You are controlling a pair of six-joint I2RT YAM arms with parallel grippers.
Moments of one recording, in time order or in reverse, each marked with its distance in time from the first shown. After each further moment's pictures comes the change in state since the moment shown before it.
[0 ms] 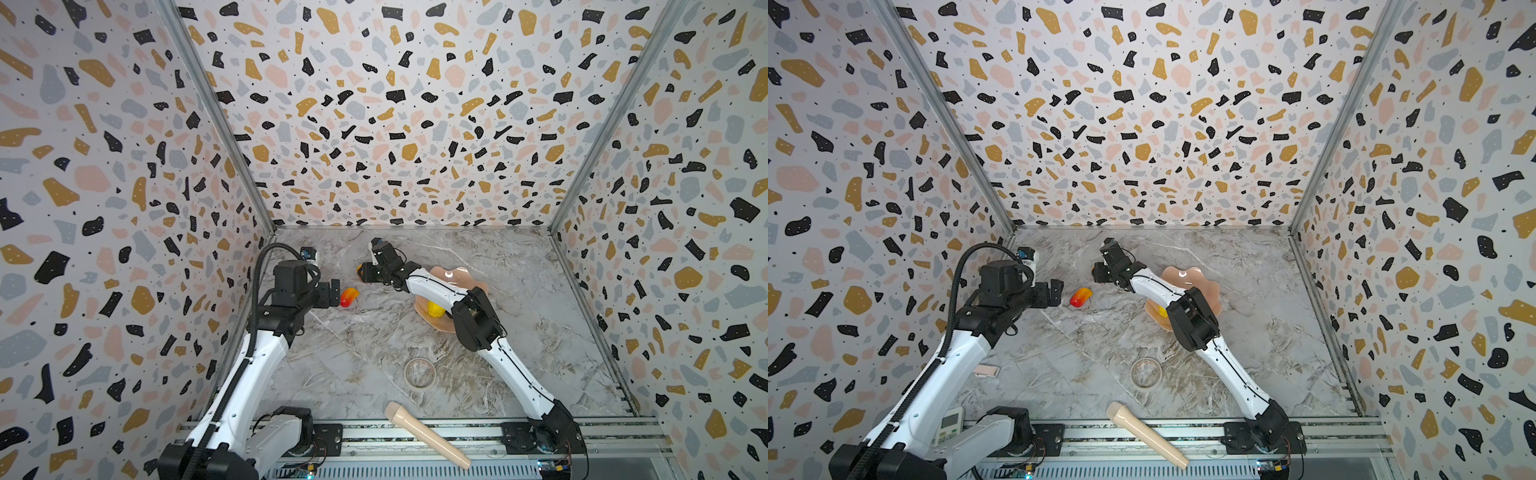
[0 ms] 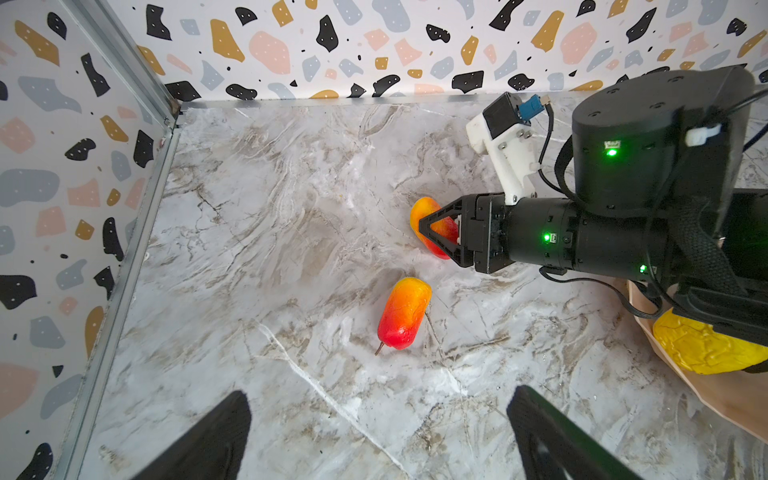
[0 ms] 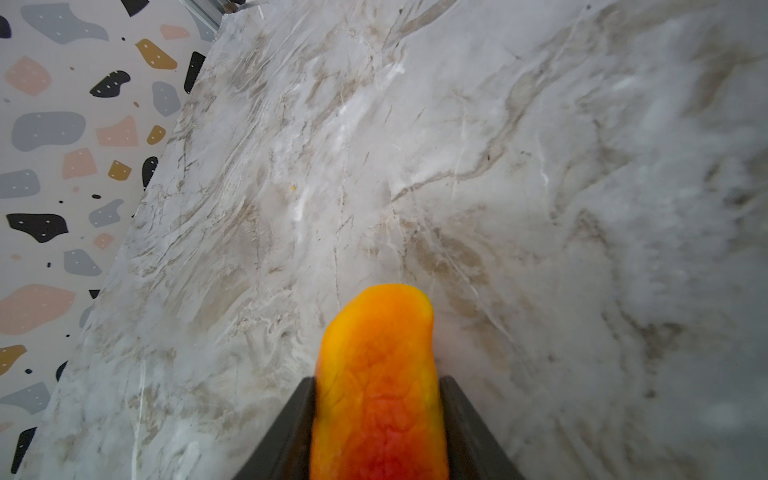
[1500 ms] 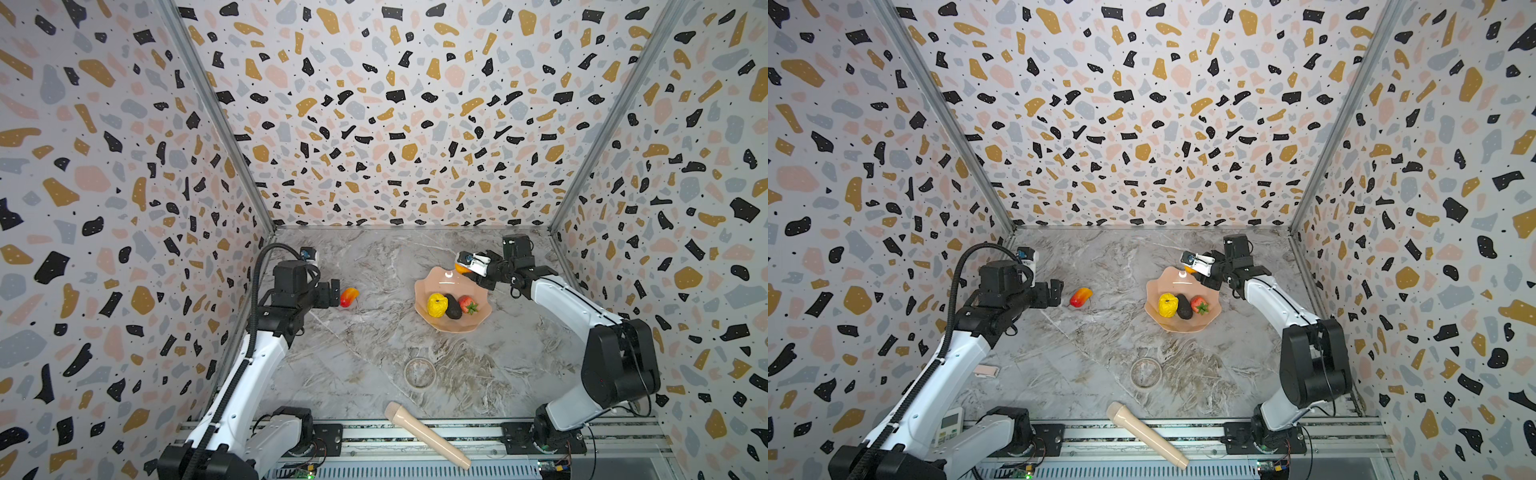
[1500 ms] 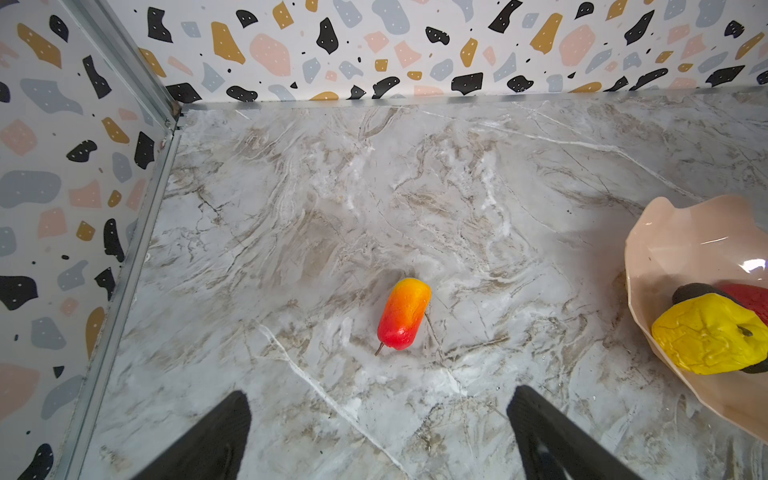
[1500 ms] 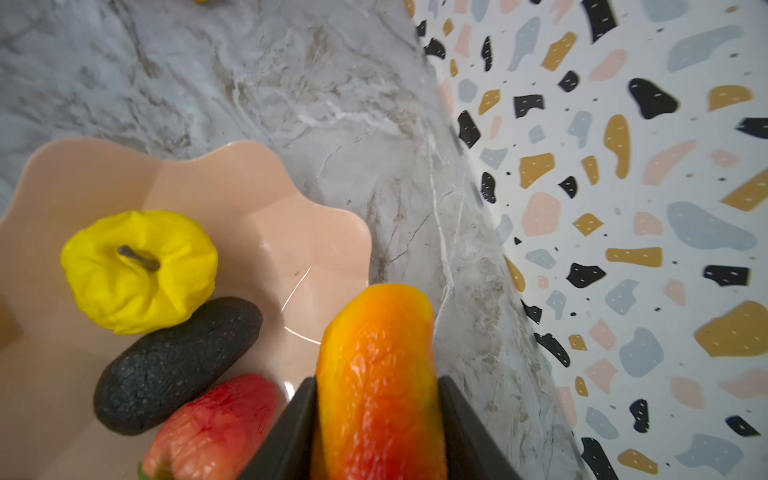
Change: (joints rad) left arm 0.000 -0.003 0.000 0.000 0.001 0.000; right arm -0.546 -1.083 -1.187 -0.013 -0.308 -1.641
